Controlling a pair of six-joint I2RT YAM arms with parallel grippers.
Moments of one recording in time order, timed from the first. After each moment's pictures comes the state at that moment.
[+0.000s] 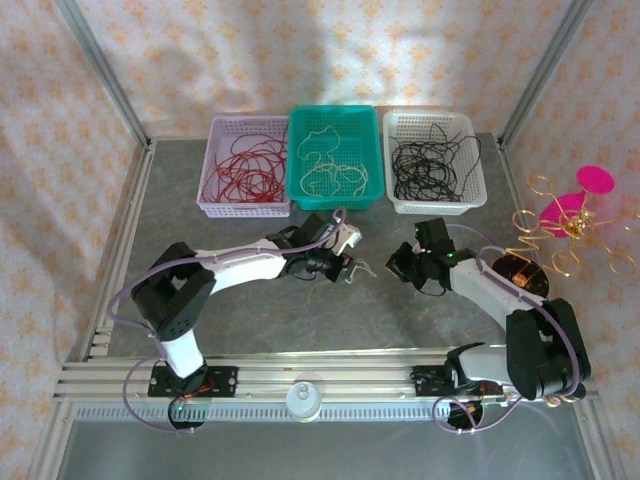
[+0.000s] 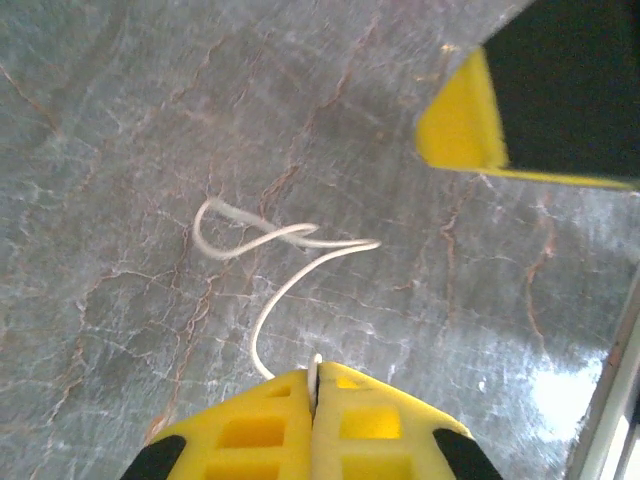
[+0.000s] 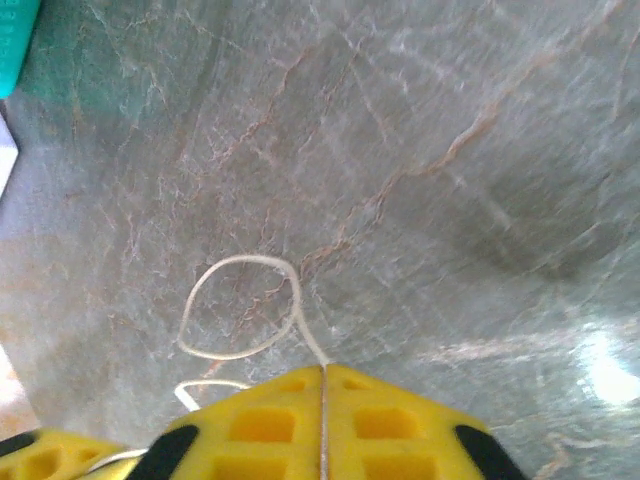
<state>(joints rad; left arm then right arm) -0.75 1.73 1.06 -0.19 0.35 -0.26 0.27 1.27 0.63 -0.37 -0.36 0.91</state>
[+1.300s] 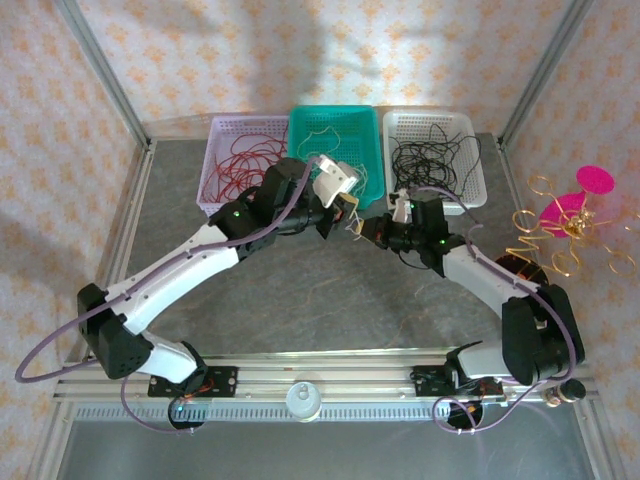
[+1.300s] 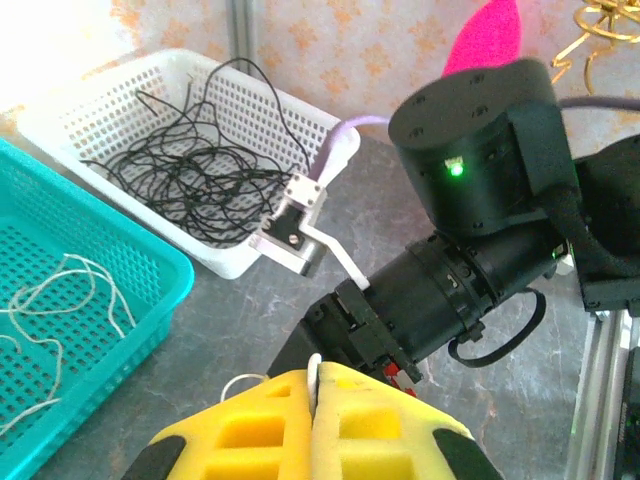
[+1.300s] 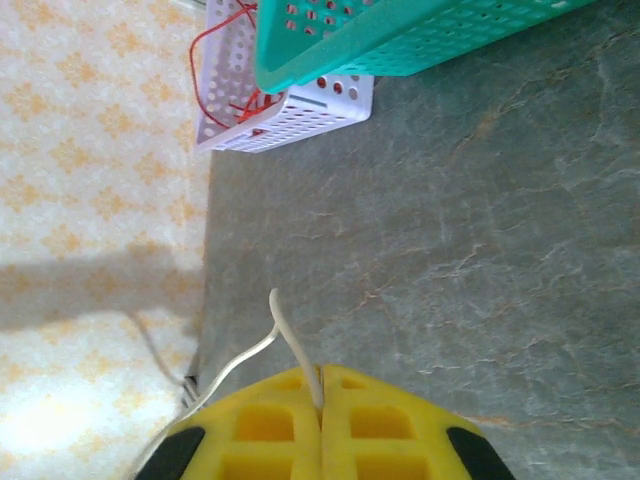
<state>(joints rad) -0.74 1.43 1.42 -0.41 0.20 -0.01 0.33 1.35 0.75 0.00 -0.65 0.81</state>
